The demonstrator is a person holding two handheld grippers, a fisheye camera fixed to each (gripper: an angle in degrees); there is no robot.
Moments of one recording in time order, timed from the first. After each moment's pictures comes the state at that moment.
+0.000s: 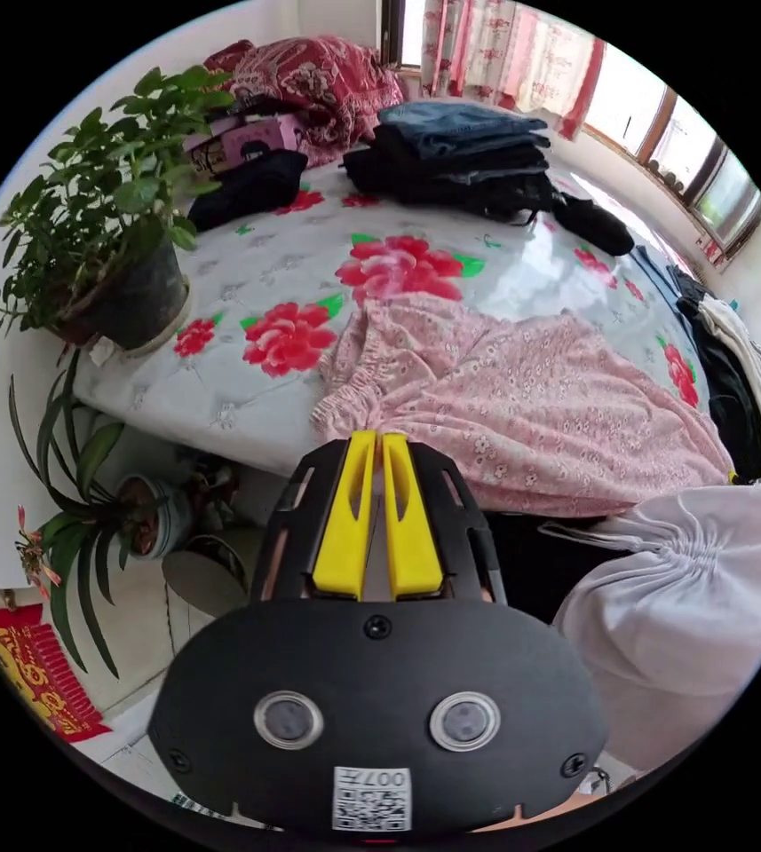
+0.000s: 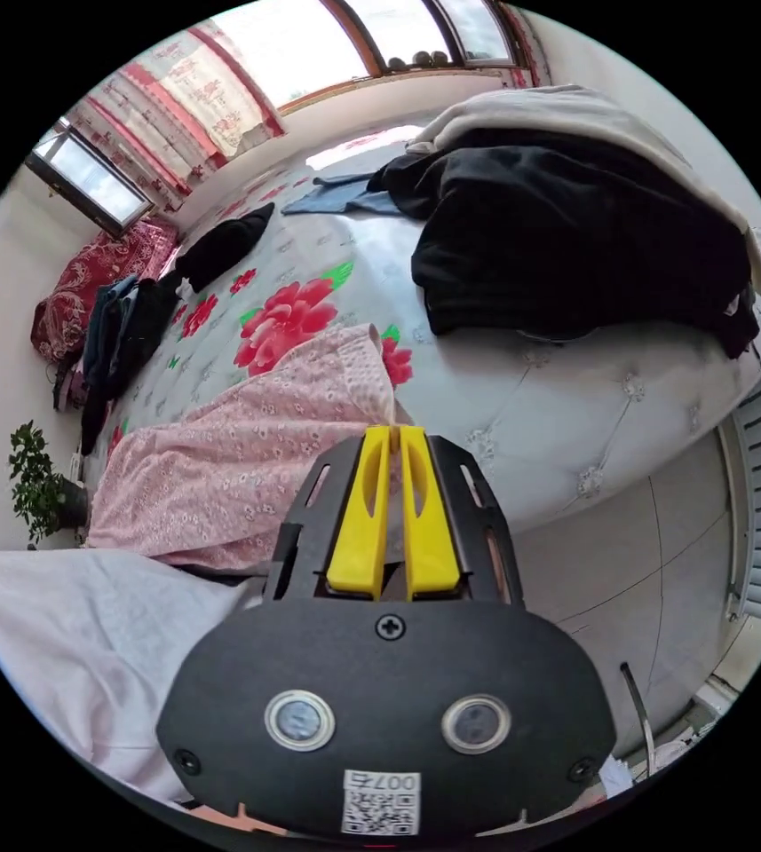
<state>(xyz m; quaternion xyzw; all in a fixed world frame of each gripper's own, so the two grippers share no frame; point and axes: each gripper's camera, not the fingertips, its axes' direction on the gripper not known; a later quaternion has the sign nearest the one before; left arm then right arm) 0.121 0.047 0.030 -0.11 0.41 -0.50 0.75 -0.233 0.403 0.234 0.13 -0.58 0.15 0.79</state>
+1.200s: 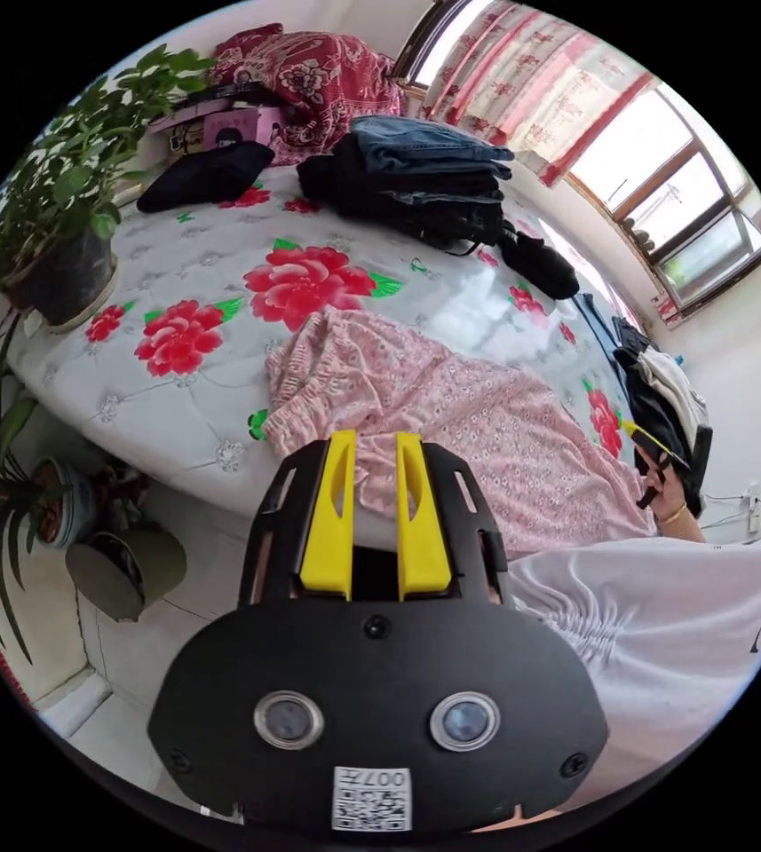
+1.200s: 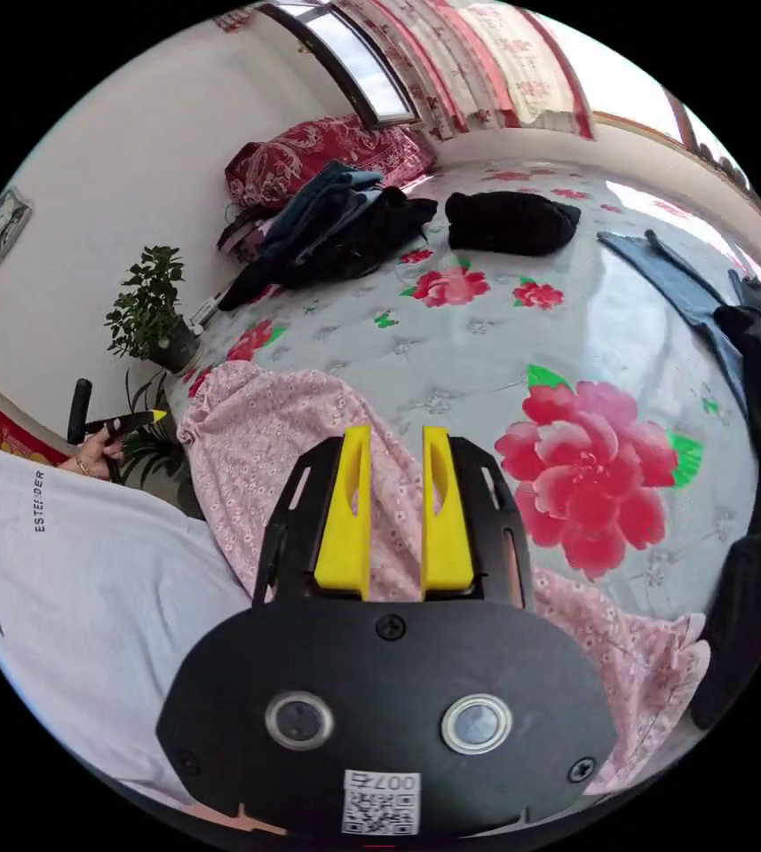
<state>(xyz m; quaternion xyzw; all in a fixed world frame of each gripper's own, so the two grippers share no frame) 0.129 0.006 0.003 -0.05 0.47 -0.57 0.67 -0.260 0.241 0.166 0.28 -0.64 -0.15 0.69</state>
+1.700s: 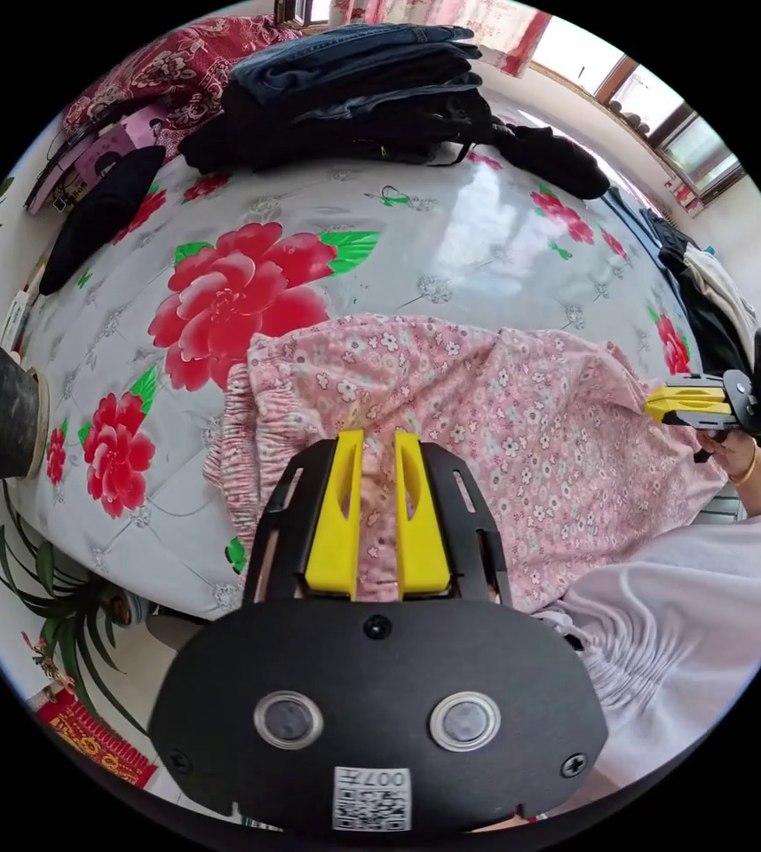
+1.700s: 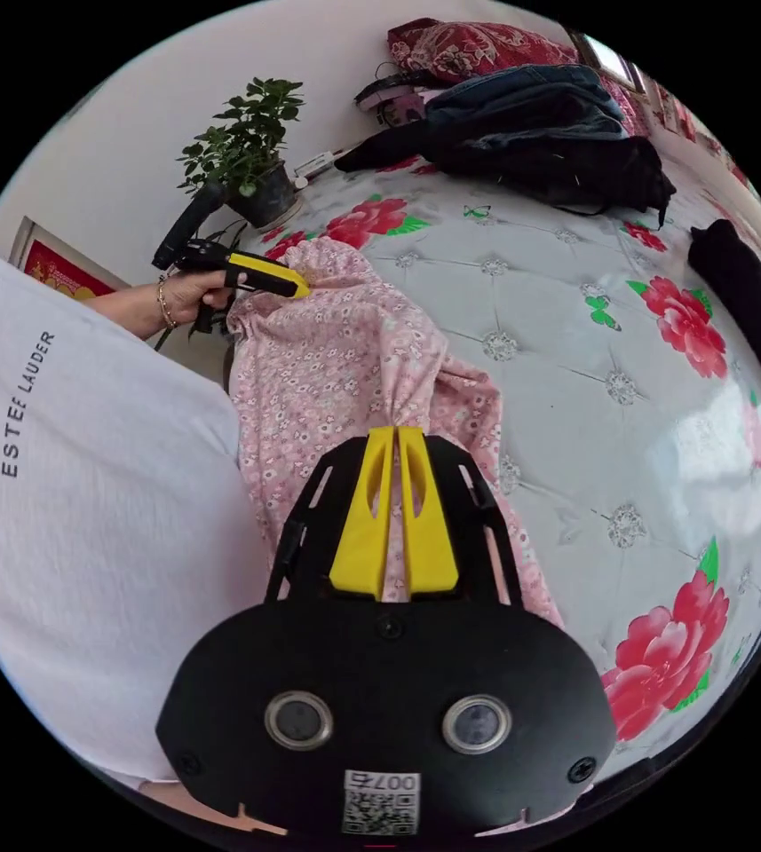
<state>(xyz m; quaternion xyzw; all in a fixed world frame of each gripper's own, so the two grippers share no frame) 0.148 -0.114 0.105 -0.11 0.49 -0.42 0.76 -0.321 0.193 0.078 0.28 -0.58 -0.44 0.63</state>
